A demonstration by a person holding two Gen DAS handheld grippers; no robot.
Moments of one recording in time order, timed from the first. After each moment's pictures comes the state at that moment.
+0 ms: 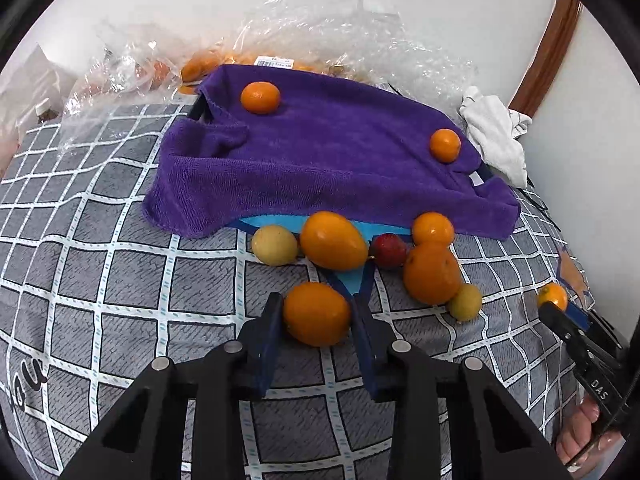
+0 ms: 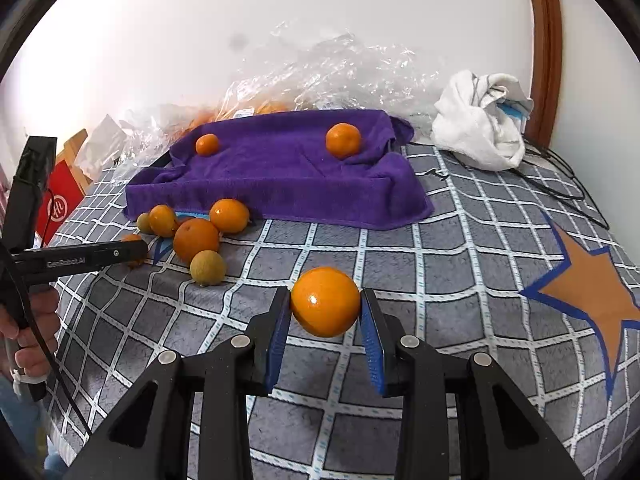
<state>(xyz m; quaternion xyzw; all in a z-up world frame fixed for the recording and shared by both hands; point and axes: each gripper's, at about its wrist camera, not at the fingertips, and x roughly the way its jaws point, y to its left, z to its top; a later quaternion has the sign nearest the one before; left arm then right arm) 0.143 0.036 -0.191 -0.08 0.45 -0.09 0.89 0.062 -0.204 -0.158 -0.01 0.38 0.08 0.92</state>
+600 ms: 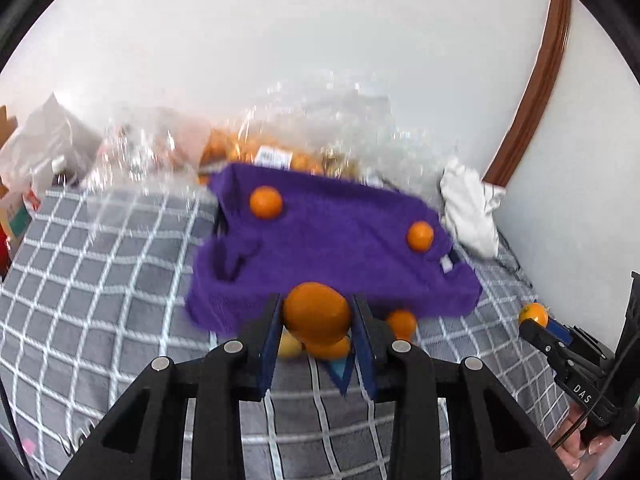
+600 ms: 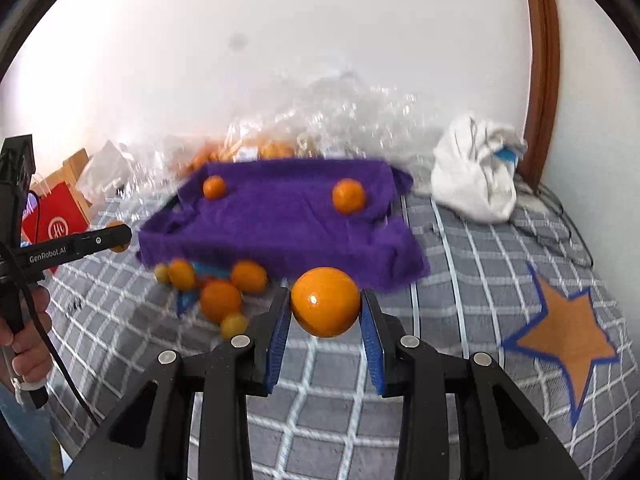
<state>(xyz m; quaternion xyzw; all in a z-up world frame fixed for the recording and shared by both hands) 0.146 0.070 -0.110 -0.11 0.35 -0.10 0.92 0.079 -0.180 -0.090 -0.01 0.34 0.07 0.94</state>
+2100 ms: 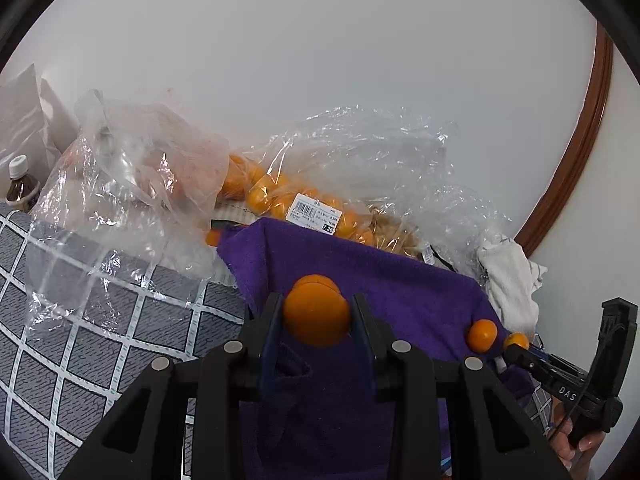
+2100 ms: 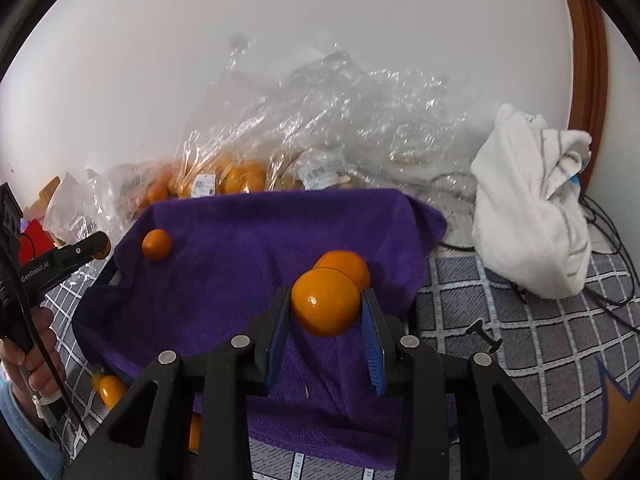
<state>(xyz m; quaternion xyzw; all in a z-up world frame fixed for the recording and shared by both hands) 0.279 0.119 -0.154 -0.18 0.31 -0.10 0.93 0.241 -0.185 -0.141 0.02 0.38 0.08 0.92</state>
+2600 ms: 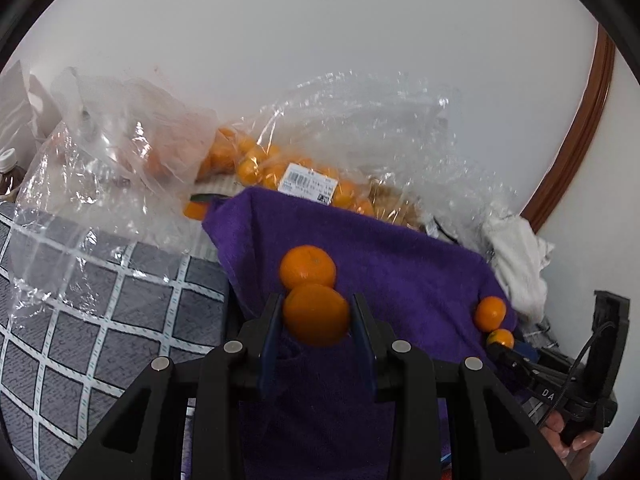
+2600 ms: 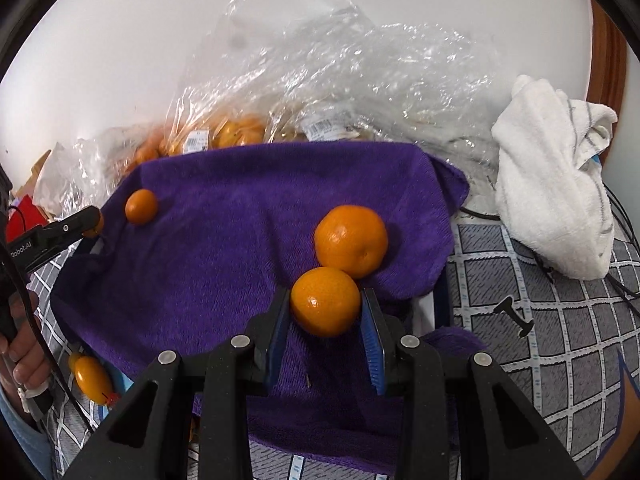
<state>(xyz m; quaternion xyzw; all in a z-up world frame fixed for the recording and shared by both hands) 0.287 0.099 -0.165 -0.15 0.34 -0.10 0.92 0.252 -0.173 -0.167 0.00 0.42 0.08 0.90</state>
